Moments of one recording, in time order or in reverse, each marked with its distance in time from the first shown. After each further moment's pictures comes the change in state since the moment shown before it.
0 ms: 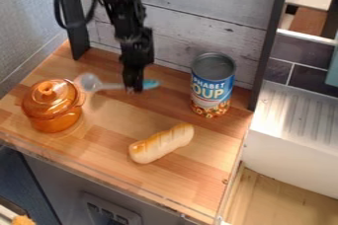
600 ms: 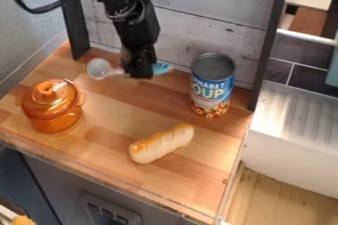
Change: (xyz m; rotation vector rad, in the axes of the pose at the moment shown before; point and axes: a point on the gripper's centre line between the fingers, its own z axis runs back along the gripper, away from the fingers) arm 0.027 -0.046 0.063 -0.015 -0.223 -0.193
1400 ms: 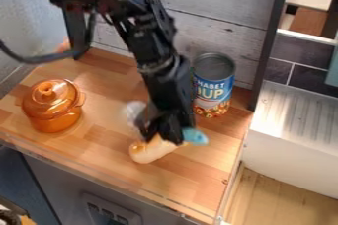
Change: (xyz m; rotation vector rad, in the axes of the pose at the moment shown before) arm 0.072 -0.099 -0.012 -0.159 -0.092 -0.403
